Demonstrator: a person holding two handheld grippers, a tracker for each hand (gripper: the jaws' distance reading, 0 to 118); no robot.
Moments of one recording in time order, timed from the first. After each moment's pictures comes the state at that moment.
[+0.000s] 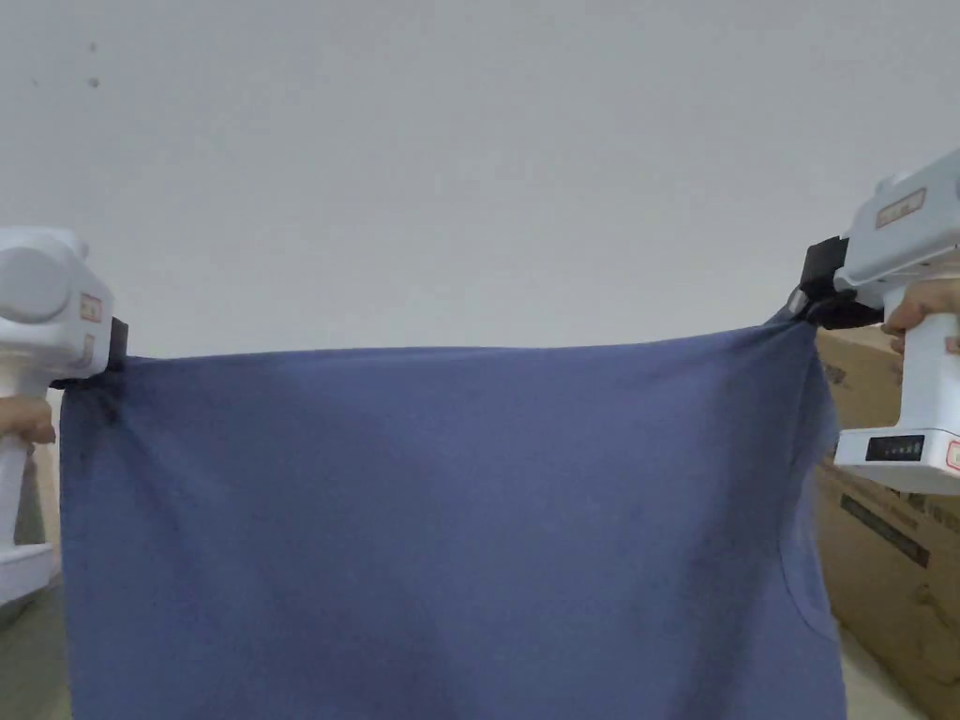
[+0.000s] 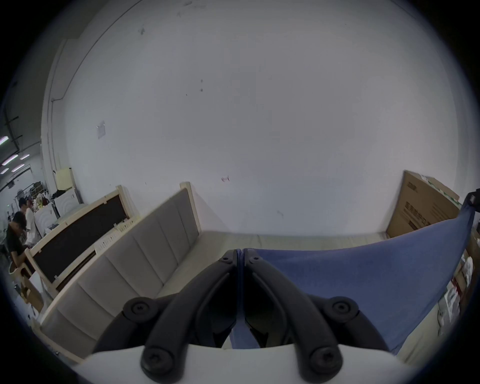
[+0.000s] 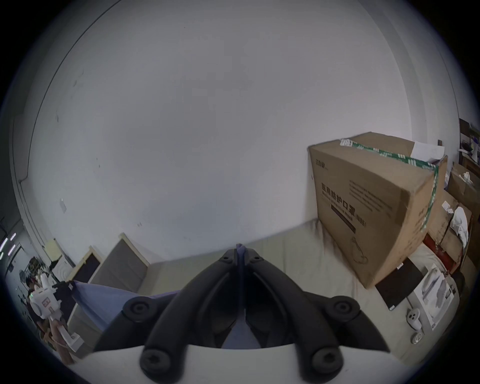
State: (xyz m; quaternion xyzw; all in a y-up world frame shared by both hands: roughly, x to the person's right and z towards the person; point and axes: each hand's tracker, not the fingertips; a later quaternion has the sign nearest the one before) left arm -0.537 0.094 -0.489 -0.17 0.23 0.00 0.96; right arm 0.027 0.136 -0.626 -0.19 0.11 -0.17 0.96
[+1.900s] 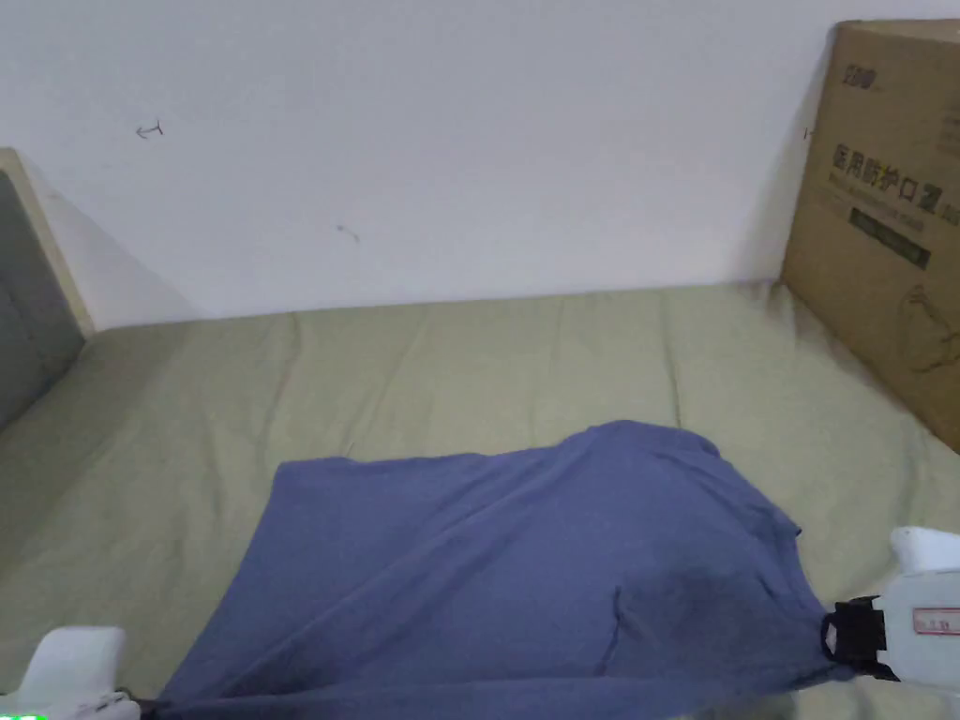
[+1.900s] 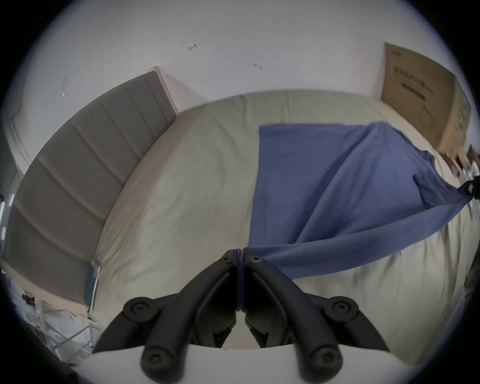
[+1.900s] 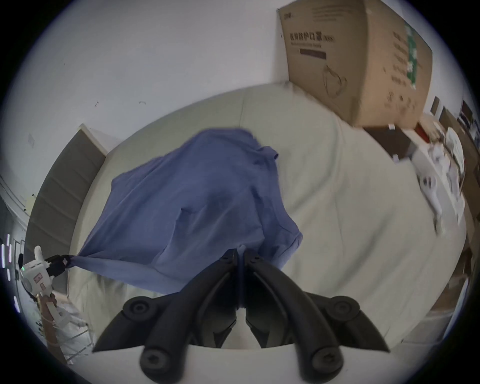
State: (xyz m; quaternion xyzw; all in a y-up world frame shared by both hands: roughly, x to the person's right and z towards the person) left arm -0.492 -0.301 -0.264 -0.44 0.16 -0.05 0.88; right arm 0.060 -0.280 -0.385 -0.47 0.09 -0.10 0.87
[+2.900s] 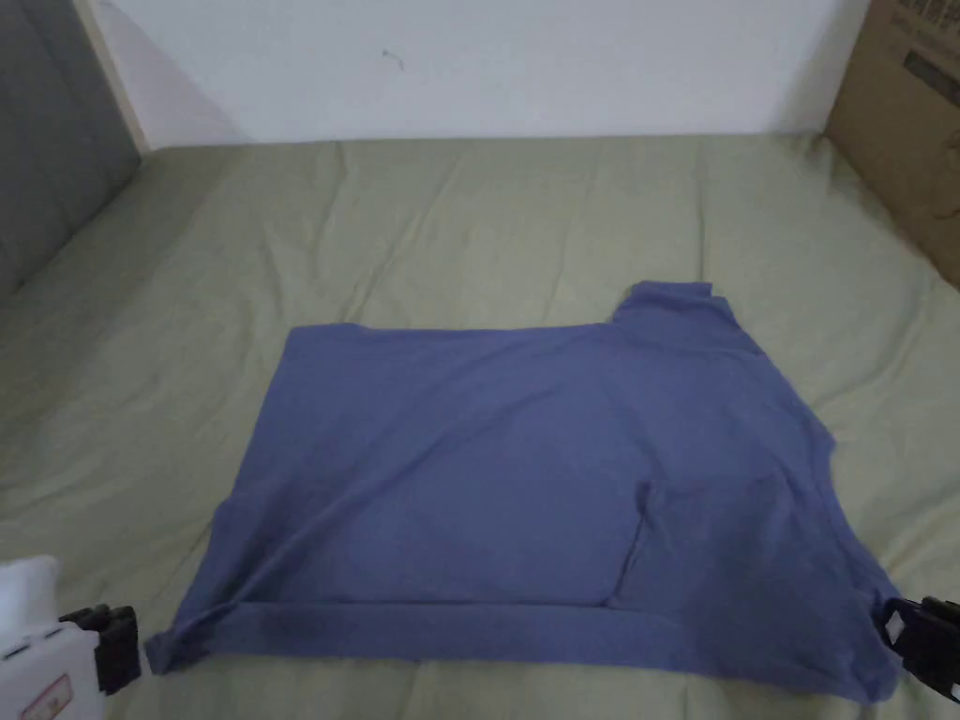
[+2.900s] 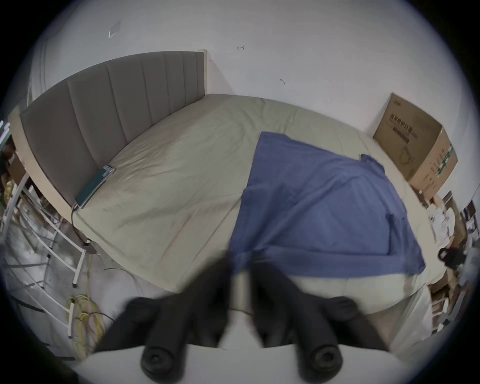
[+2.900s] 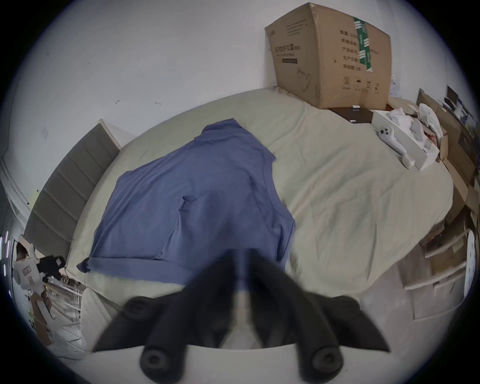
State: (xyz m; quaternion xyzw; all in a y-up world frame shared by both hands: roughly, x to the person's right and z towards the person) left arm -0.465 -0.291 -0.071 -0.40 0.18 0.09 0.89; right arm 0.073 -0.297 -0.185 -0.42 0.07 -0.10 0.90
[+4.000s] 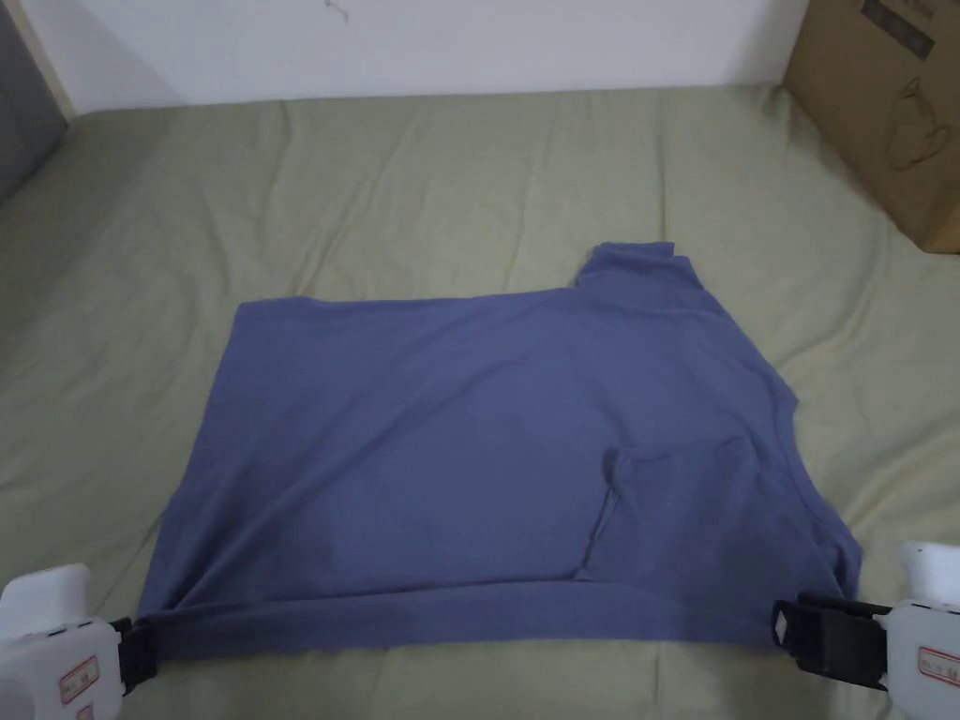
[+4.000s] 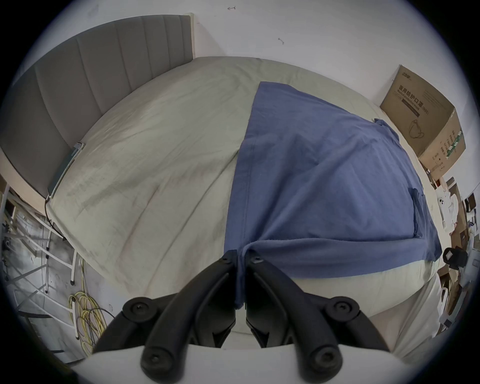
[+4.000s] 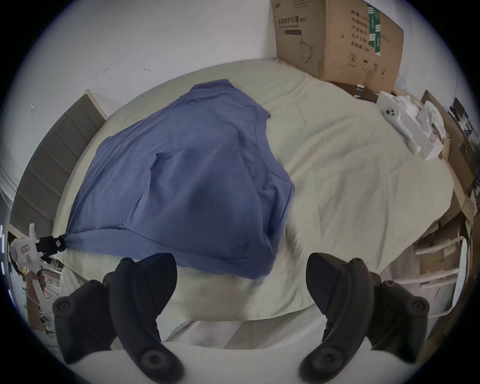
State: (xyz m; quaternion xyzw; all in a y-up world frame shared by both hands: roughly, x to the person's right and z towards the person) left arm -0.491 -0.360 -0.124 -0.47 0.15 0.12 0.86; right arm 0.082 -0.354 -0.217 -0.51 0.07 -0.06 0.86
